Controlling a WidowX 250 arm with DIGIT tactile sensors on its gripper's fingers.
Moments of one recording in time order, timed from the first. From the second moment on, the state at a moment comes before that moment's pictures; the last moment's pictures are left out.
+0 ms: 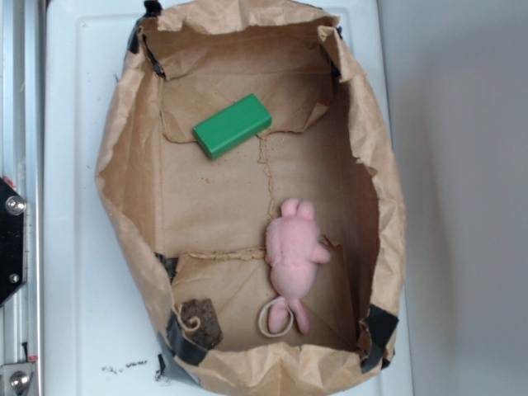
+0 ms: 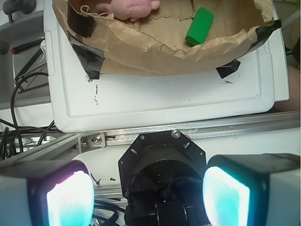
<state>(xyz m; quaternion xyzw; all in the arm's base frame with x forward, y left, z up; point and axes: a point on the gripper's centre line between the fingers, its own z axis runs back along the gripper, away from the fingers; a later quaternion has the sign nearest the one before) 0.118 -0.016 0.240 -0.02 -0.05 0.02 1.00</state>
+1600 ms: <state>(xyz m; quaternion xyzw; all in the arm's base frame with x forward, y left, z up) 0.210 -0.012 0.239 -0.07 -0.03 0.11 0.99</state>
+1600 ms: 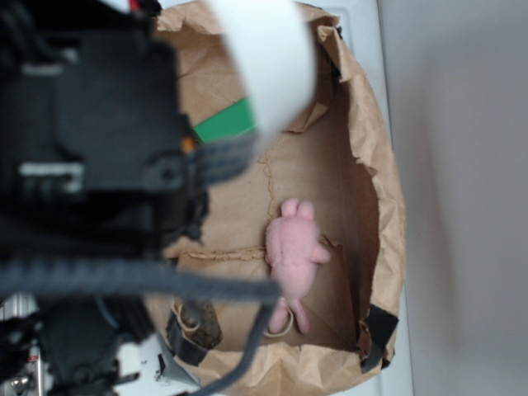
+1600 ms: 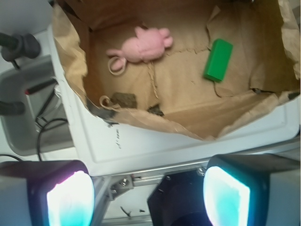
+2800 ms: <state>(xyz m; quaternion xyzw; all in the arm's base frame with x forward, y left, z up) 0.322 0.042 0.156 -0.01 -0.13 0.21 0.97</state>
